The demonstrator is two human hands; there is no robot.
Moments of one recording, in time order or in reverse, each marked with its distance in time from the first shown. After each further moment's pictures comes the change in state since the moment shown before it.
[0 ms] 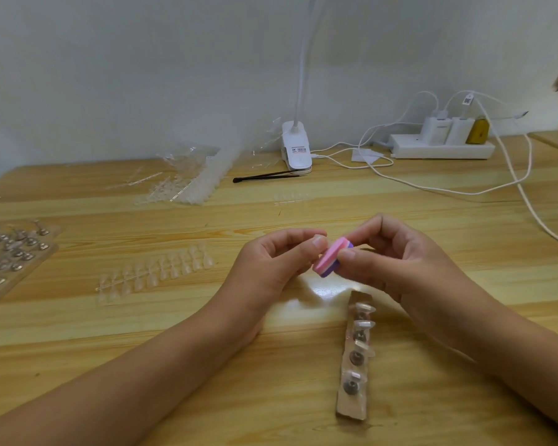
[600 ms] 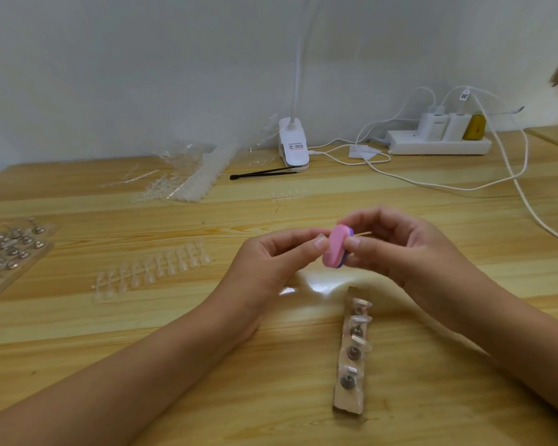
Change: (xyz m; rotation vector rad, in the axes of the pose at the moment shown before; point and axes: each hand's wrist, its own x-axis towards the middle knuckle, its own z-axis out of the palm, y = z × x) left_hand -0.003 0.003 0.002 0.040 -0.049 0.030; right_hand 0.005 -0.001 -0.011 -0.118 -0.016 -0.035
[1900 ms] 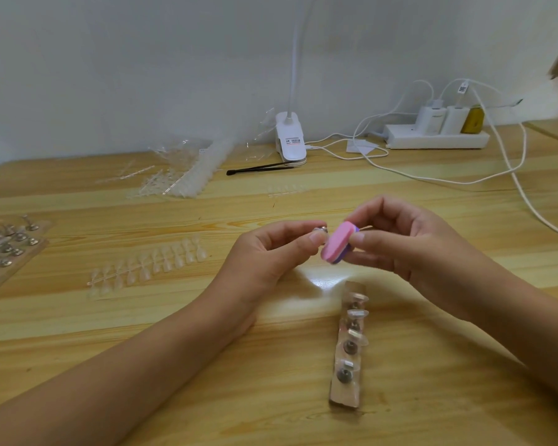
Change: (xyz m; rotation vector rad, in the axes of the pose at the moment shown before) left_hand 0.002 -0.002 -0.001 0.000 0.011 -0.011; right_hand 0.003 -0.002 -0.011 0.071 -0.063 0.004
